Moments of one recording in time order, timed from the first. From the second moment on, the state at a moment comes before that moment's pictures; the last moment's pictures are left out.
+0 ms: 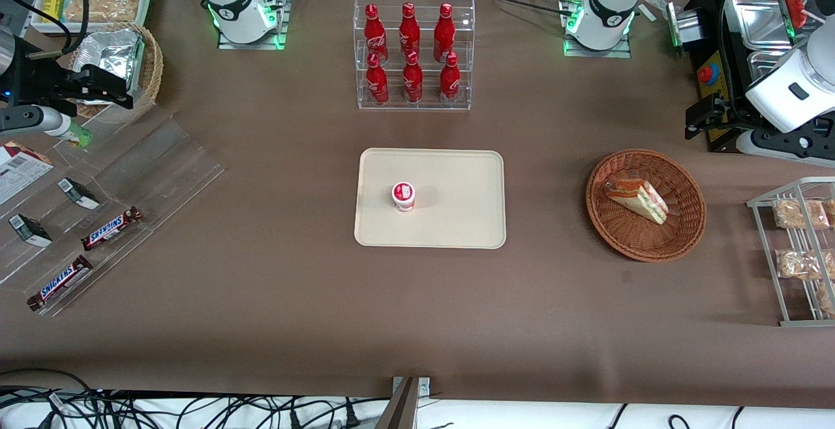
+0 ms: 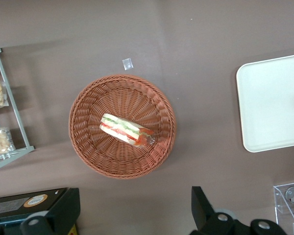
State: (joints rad) arm 0.05 0.07 -0.12 -1.57 0.03 1.60 0.11
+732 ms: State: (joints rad) arm 0.09 0.10 -0.11 -1.65 0.05 1.68 0.01
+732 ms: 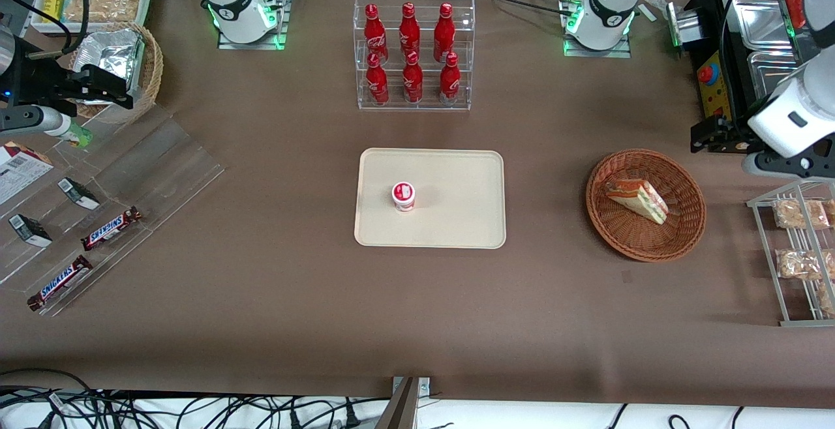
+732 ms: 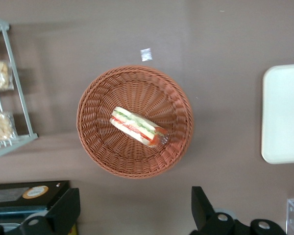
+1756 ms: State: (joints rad) arm 0.10 0.14 -0.11 -2.15 0.16 2.30 -0.78
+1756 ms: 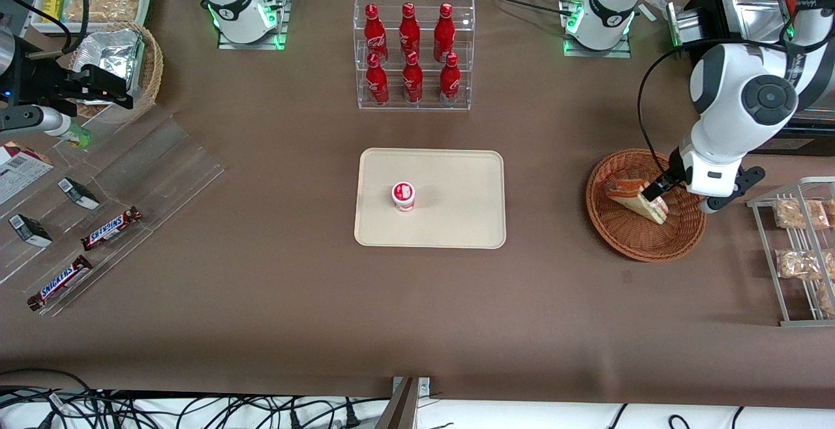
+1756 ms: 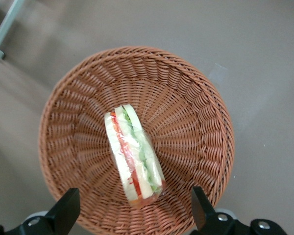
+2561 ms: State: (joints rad) arm 0.12 0.24 -0.11 -2.27 0.23 2.58 -1.05
